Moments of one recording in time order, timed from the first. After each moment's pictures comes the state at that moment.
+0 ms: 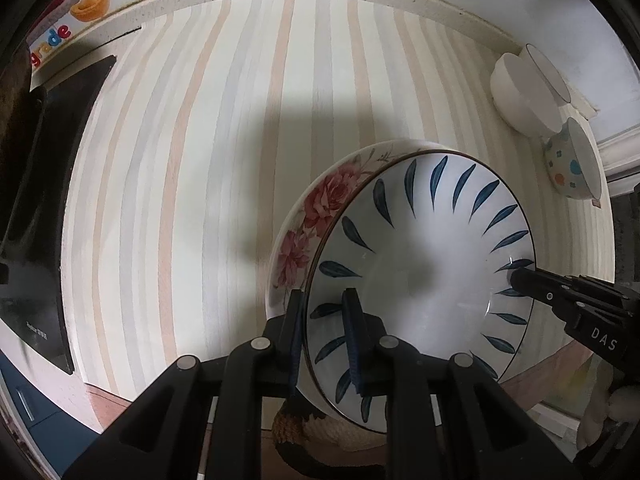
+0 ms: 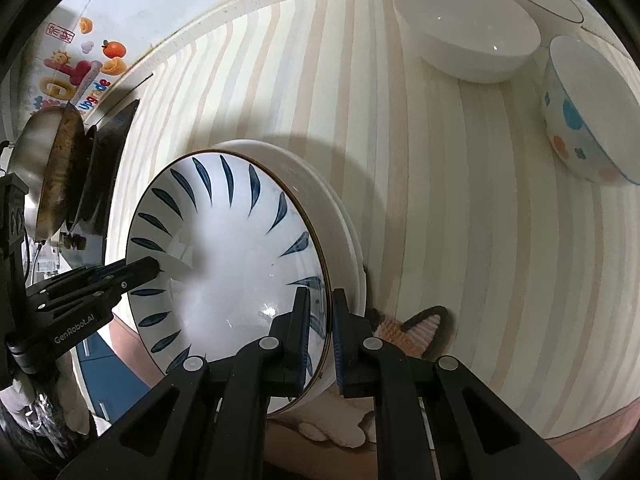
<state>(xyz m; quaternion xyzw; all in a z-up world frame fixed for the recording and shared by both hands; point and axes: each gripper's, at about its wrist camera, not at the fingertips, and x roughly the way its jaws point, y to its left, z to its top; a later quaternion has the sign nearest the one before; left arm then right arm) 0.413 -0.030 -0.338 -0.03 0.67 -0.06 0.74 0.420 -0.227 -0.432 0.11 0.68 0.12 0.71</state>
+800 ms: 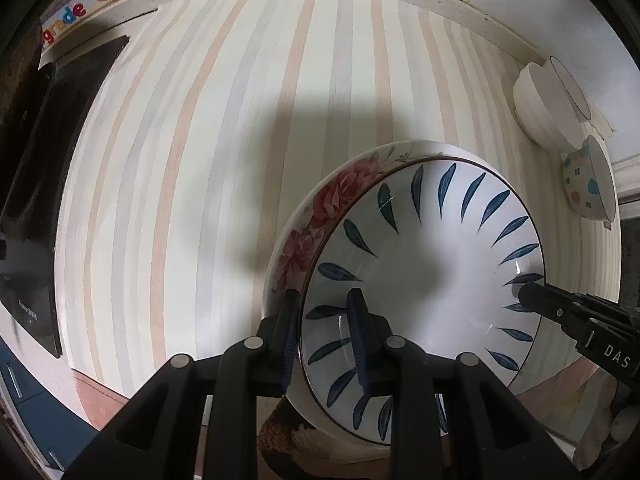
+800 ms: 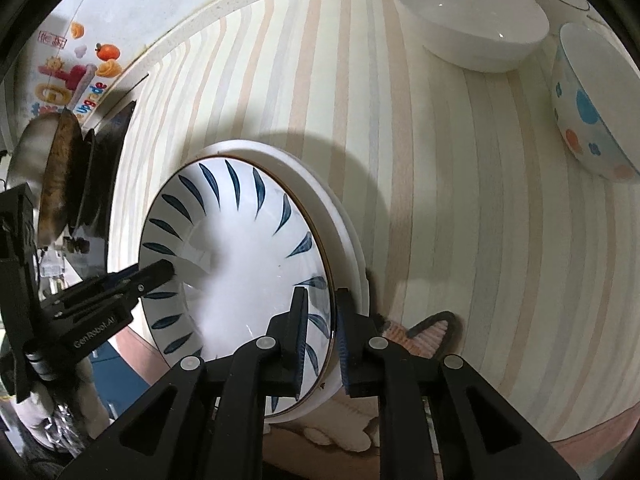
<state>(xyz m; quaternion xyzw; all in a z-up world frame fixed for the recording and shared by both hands) 0.422 -0.031 -0.356 -0.06 0.68 -0.03 0.73 0.437 -0.231 -0.439 0.14 0.69 0.13 0.70</state>
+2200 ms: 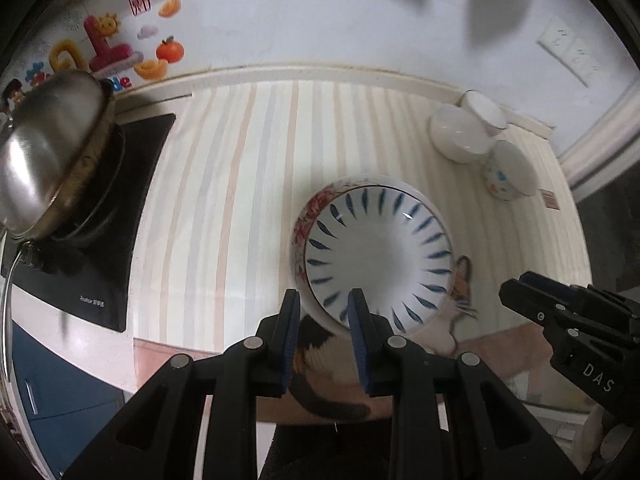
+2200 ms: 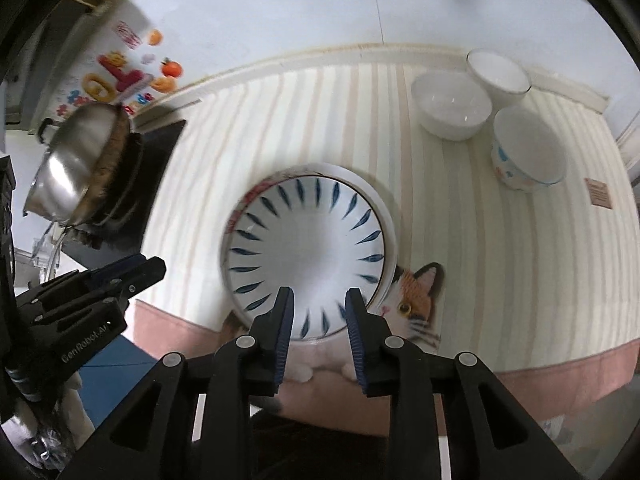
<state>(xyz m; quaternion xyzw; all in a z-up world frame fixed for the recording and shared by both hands) 0.323 -0.012 -0.205 -0.02 0.58 -0.06 0.81 0.339 -0.196 -0.286 0.08 0.60 0.10 0.79</state>
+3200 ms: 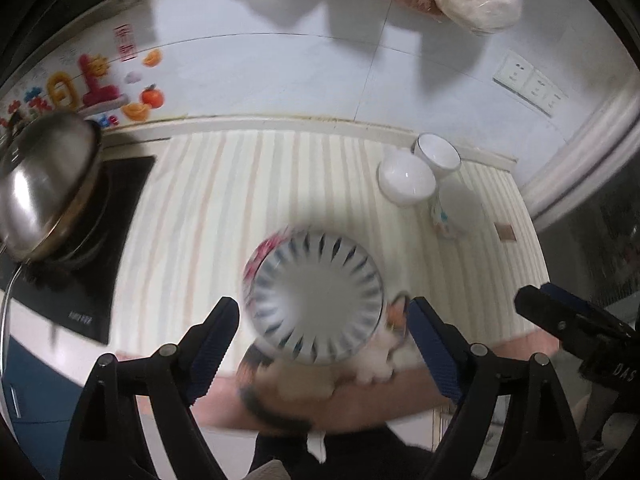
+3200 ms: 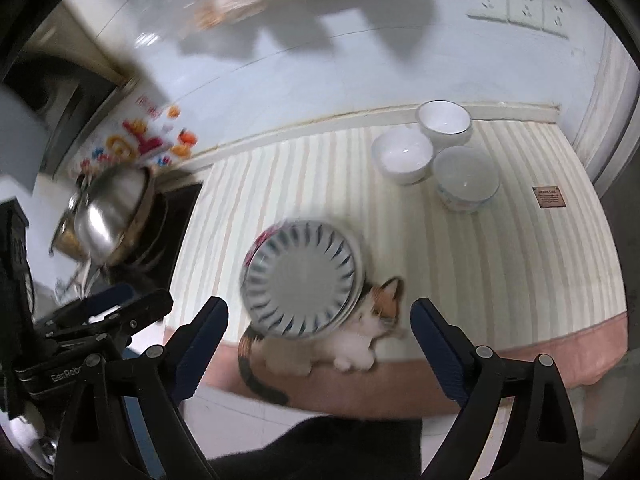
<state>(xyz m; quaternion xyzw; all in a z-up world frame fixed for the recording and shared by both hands) 0.345 -0.064 -0.161 -0.05 0.54 -0.08 0.84 0.313 -0.281 -0.217 0.15 0.53 0.07 0.83</state>
